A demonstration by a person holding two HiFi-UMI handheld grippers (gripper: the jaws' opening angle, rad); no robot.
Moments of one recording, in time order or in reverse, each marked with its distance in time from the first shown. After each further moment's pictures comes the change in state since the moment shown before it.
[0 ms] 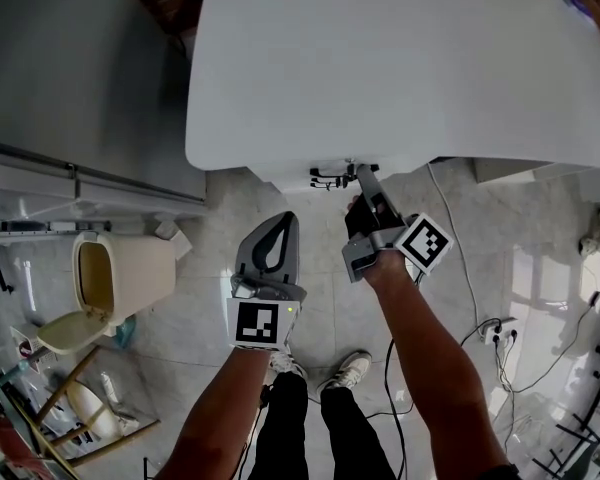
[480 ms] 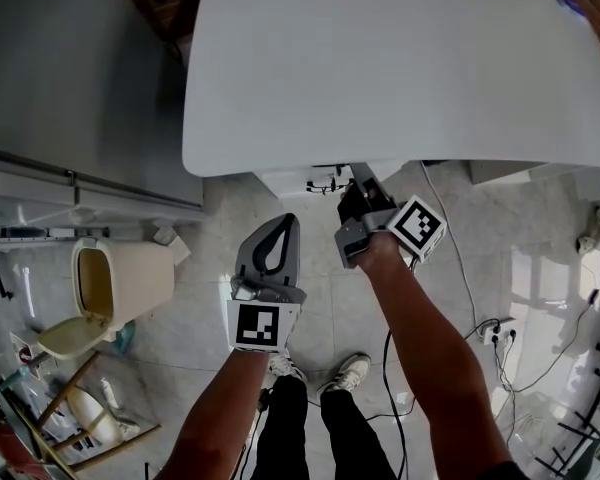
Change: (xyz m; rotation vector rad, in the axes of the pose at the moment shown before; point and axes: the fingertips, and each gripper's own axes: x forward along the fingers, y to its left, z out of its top) left arm 0.003 -0.007 0.011 0.021 -0.020 -0.025; right arm 0.022 -0.005 0.010 0.028 -0.011 -0.050
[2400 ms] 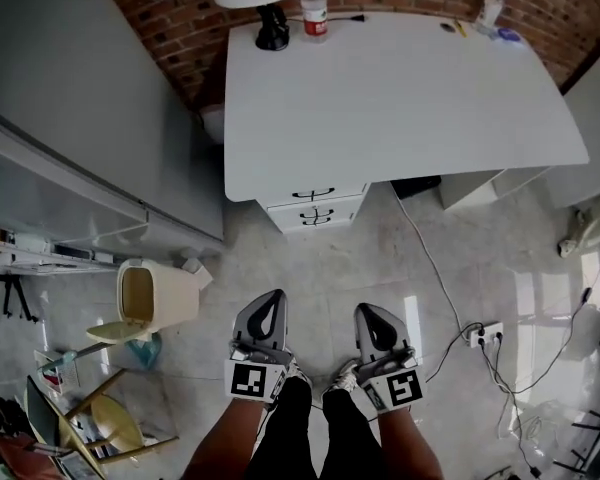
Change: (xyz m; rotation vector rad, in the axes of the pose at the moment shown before) left arm -0.155 -0.083 0.146 0.039 -0.019 -0.039; right arm -0.279 0.239 -0.056 -1.089 0.042 -0.051
